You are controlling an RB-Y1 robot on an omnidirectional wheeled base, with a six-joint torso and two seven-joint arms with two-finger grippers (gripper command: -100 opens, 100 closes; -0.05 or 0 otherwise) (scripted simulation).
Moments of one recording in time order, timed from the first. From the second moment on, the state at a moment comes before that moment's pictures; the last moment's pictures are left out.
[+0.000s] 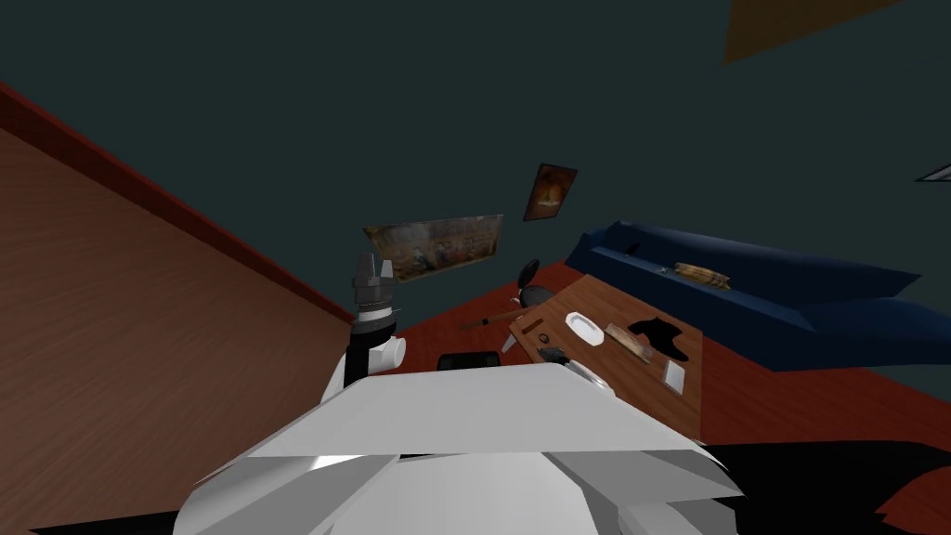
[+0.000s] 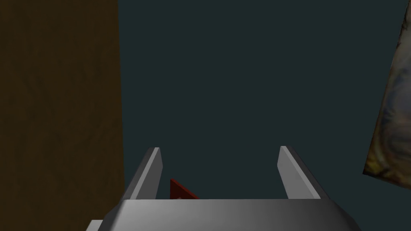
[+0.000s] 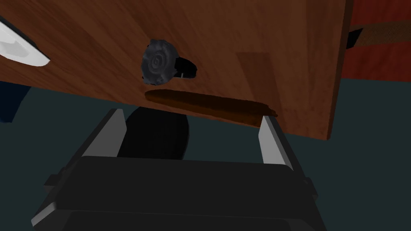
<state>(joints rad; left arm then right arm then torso) 0.45 0.00 -0.02 -2.20 -0.06 -0.56 -0.06 0.25 -0.60 0.36 -0.99 0.51 0.17 0.60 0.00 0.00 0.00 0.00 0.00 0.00</state>
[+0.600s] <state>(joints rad) 0.45 0.00 -0.02 -2.20 -0.06 -0.56 -0.06 0.20 -0.60 0.42 -0.77 0.59 0.20 0.68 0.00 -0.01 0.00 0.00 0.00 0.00</state>
